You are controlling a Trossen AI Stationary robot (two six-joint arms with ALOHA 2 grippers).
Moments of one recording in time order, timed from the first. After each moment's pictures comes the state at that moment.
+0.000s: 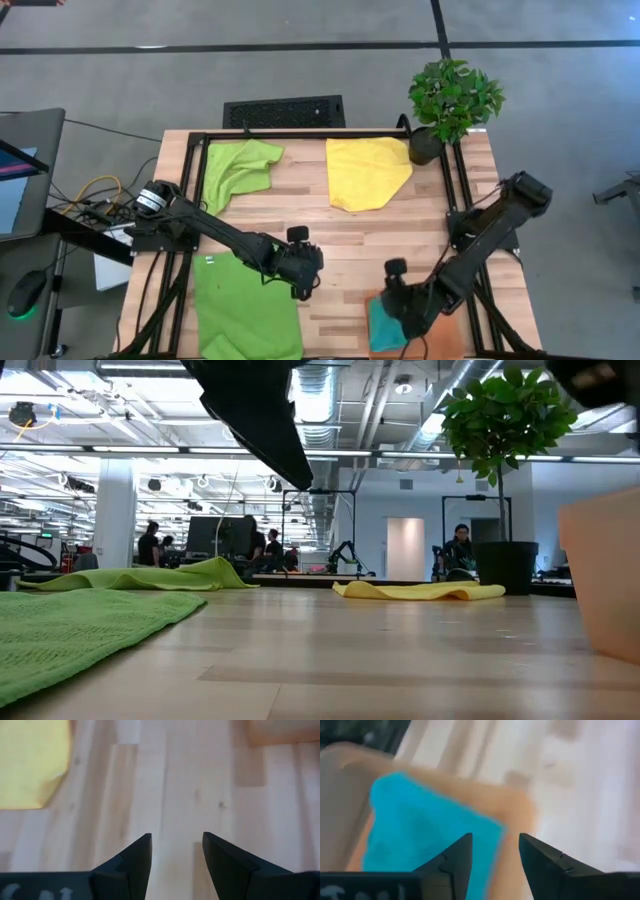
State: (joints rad) left arm -0.39 1.81 1.33 -0.55 -0.39 -0.33; right arm 0.81 1.60 1.09 -0.63 0.36 0.39
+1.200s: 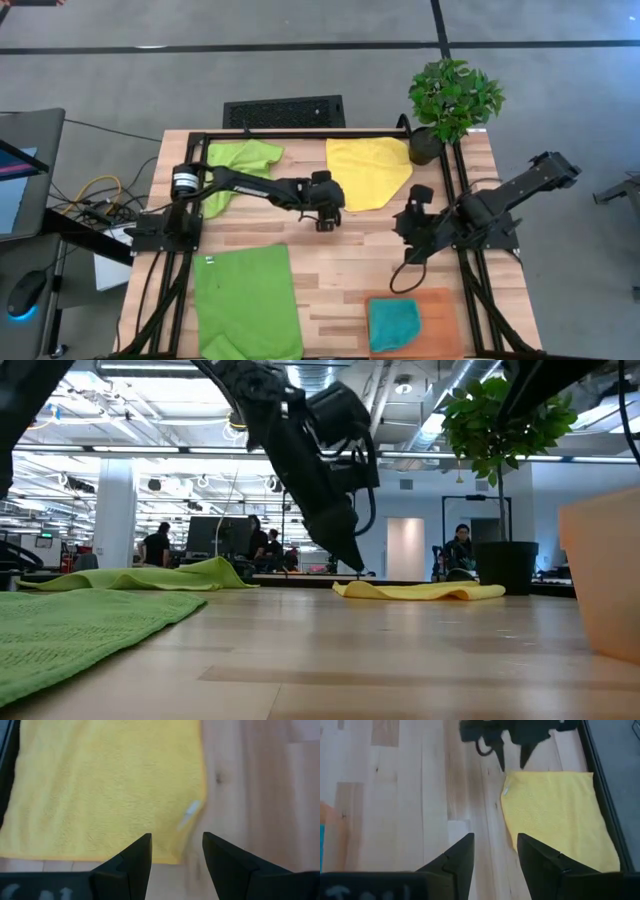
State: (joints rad) left arm 0.10 2.01 1.33 -0.22 -0.24 0.21; right arm 0.49 1.18 1.09 -1.05 0.53 0.33
